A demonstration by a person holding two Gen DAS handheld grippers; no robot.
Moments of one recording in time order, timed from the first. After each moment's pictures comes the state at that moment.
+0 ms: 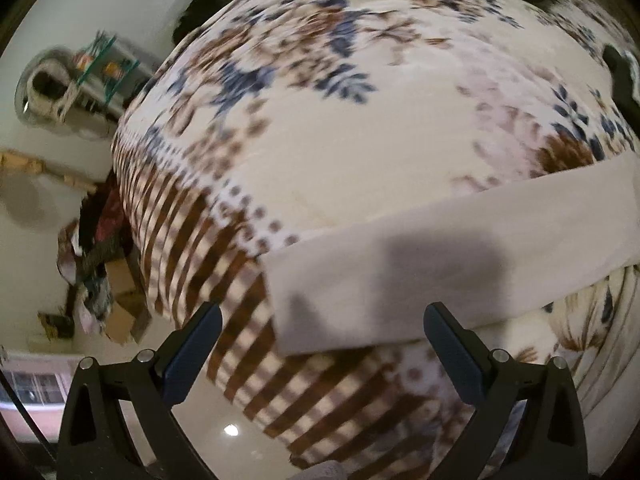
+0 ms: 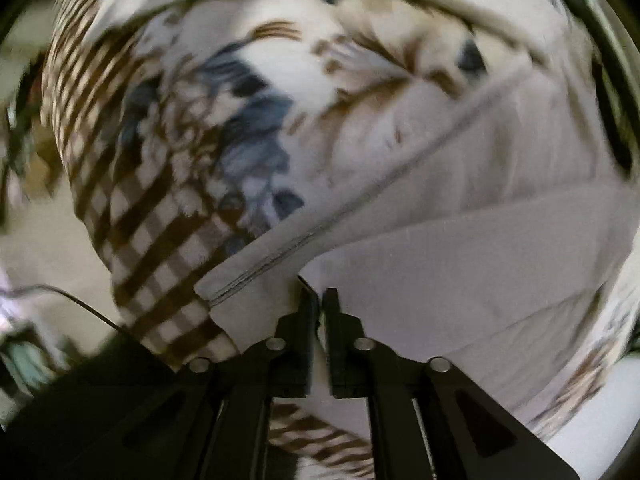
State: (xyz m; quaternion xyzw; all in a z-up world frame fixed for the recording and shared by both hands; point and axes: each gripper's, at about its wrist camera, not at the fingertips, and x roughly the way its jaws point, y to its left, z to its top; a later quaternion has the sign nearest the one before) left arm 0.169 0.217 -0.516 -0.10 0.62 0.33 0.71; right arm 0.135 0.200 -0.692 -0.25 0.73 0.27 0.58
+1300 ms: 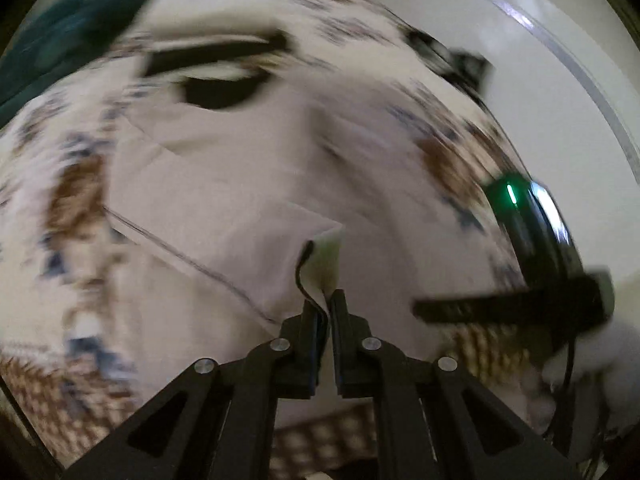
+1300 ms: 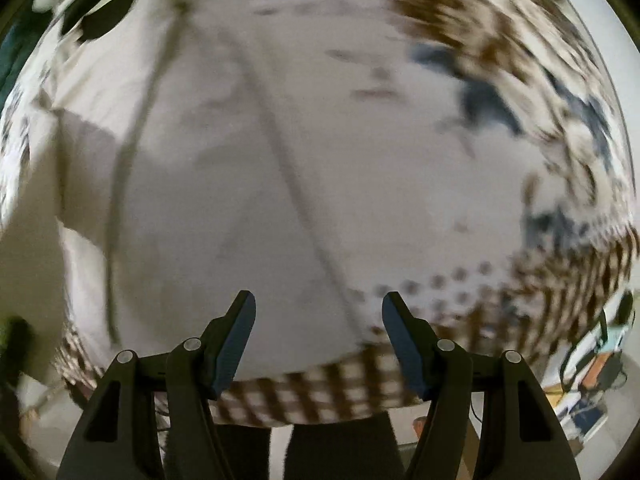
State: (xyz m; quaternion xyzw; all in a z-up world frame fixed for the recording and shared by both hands) left arm 0.132 -0.178 -0.464 0.02 0.57 -0.24 0.78; right arm 0.151 -0.248 -0.647 0.15 0.75 -0.08 0.63
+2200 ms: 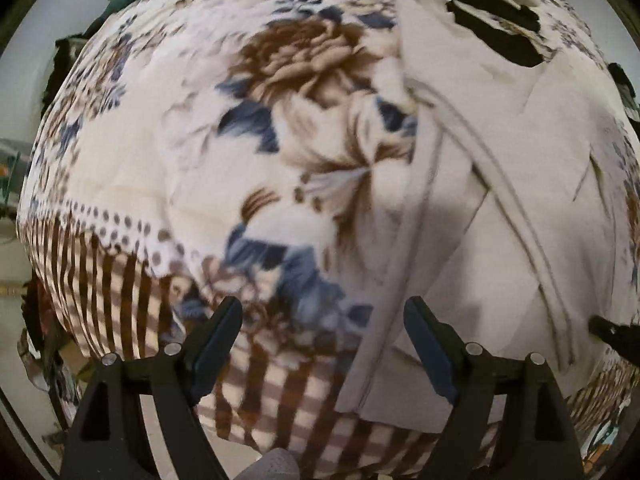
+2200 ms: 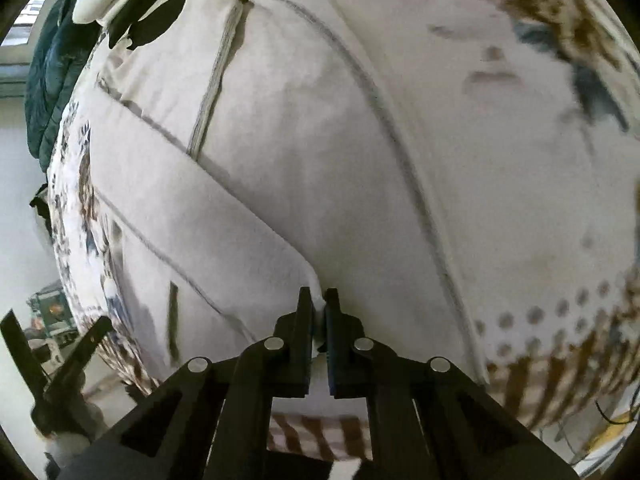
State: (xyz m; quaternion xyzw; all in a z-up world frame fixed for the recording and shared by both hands) left arm 0.145 0.033 -0.538 -0.03 0.65 0.08 0.75; right arm 0.127 -0.282 -0.639 0.25 0.71 0.02 0.66
